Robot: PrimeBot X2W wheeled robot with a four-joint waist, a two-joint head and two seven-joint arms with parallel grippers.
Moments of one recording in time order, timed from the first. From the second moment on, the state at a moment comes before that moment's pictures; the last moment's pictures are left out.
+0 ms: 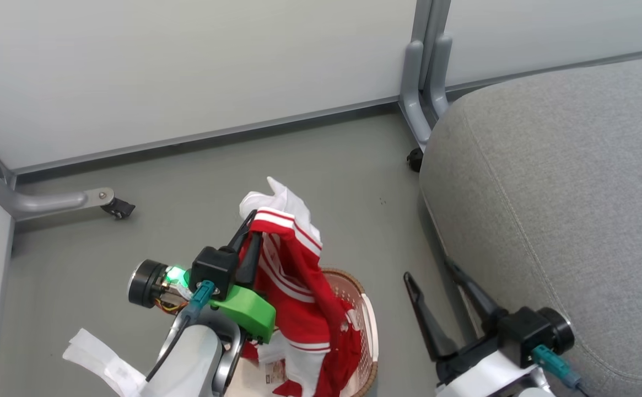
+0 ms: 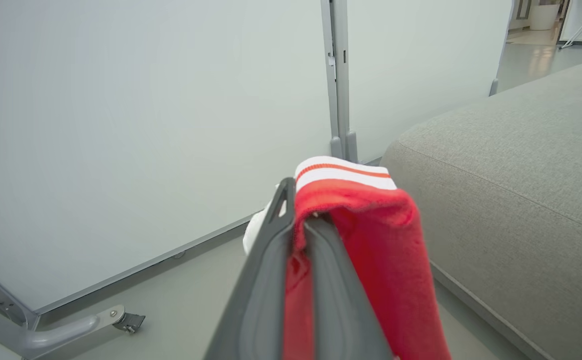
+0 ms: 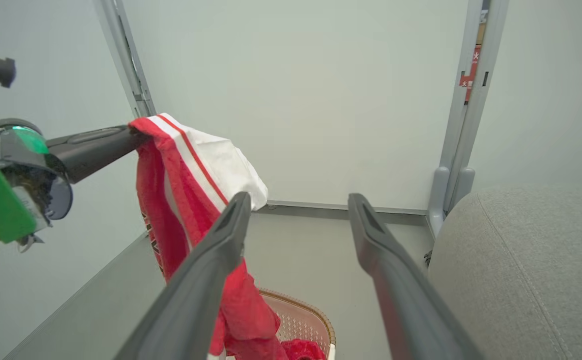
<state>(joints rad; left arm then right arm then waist) -0.36 0.12 -0.51 0.46 -0.23 0.05 -0.26 -0.01 -0.05 0.28 0.05 0.15 0.13 -0.26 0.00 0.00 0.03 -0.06</state>
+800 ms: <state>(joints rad) -0.41 0.07 -0.70 0.13 -0.26 -0.03 -0.11 -0.09 -0.06 0.33 0.17 0.10 0.13 -0.26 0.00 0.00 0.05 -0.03</state>
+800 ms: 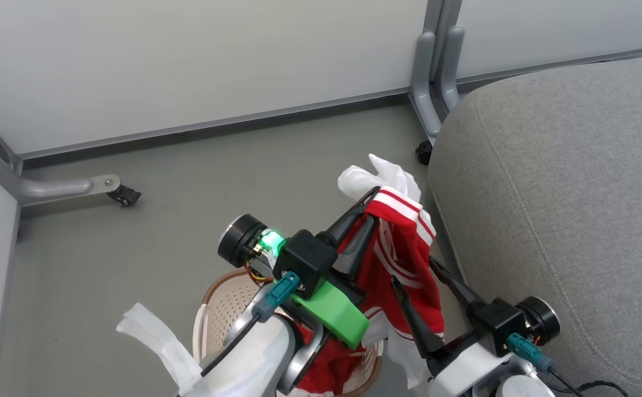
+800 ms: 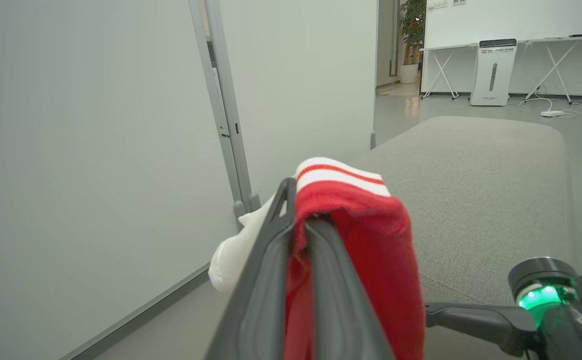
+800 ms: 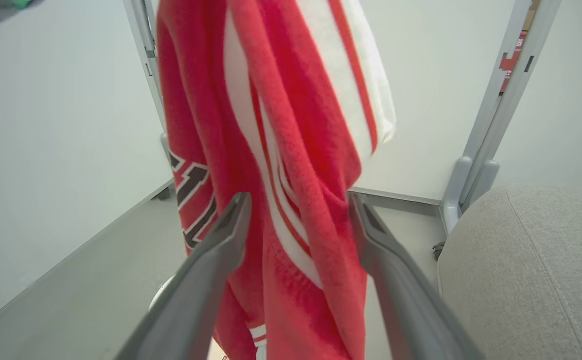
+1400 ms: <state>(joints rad) -0.39 0.07 -0.76 0.01 -0.30 -0.02 -0.05 -0.09 -0.08 0.37 0.29 0.15 0.13 -0.26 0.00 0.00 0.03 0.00</state>
